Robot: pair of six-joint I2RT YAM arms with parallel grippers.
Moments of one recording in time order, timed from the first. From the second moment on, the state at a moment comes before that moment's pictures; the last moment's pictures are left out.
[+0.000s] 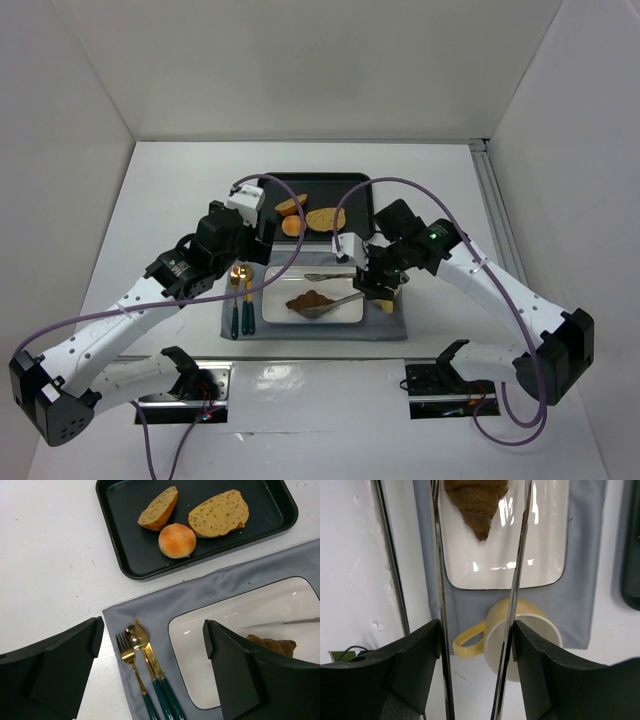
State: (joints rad) left arm -0.66 1.01 0.94 -0.46 -0.34 -0.14; right arm 0.64 1.22 1.08 -0.98 -0.42 -0.74
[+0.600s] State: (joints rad) left arm -0.66 1.01 0.94 -0.46 -0.34 -0.14; right arm 0.55 1.36 1.18 -0.64 -0.31 -0.64
